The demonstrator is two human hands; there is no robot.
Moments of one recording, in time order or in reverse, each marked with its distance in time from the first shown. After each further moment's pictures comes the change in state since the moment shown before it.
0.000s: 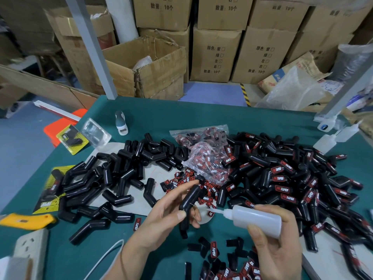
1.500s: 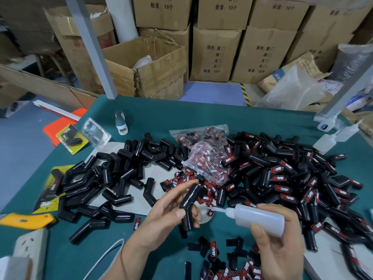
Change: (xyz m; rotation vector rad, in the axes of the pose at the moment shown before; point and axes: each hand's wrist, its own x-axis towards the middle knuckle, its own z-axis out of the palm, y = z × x) left_hand 0.001 -0.007 -0.006 -0.067 -0.019 -0.031; right_hand 0.003 -0.002 0.000 0.023 0.016 0.010
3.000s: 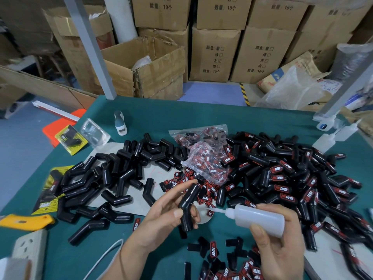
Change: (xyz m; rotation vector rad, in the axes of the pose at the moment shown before) left_hand -0.001 0.002 0.000 -0.050 -0.009 -0.009; right_hand 0.000 -0.007 0.001 0.020 0.001 0.008
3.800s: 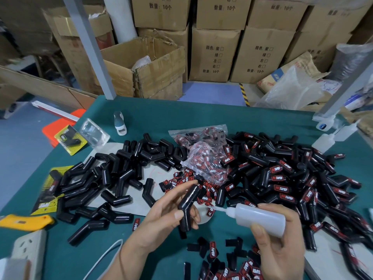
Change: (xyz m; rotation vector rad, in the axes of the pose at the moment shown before) left_hand 0.001 0.001 0.001 0.029 -0.021 0.019; right_hand 0.000 0.002 -0.001 -0.017 0.014 -0.043
